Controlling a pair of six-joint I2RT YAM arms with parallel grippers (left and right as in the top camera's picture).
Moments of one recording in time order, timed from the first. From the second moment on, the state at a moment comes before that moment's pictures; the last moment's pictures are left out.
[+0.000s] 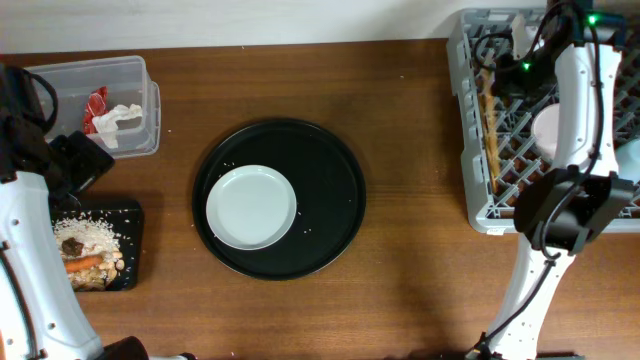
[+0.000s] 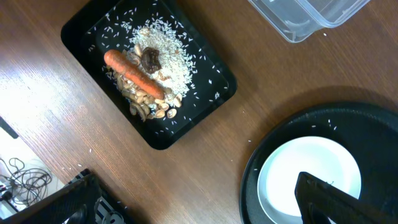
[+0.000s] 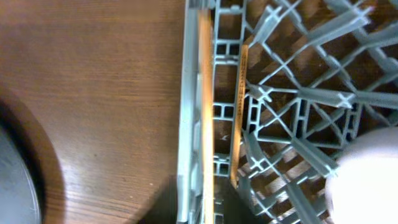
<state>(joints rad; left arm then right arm) 0.32 1.58 1.93 -1.62 -0.20 -0.52 -0.23 2.38 2.50 -1.44 -0.22 -0.20</state>
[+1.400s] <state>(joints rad) 0.32 1.58 1.93 -1.62 -0.20 -0.52 0.75 2.39 2.07 -1.12 0.03 0.48</state>
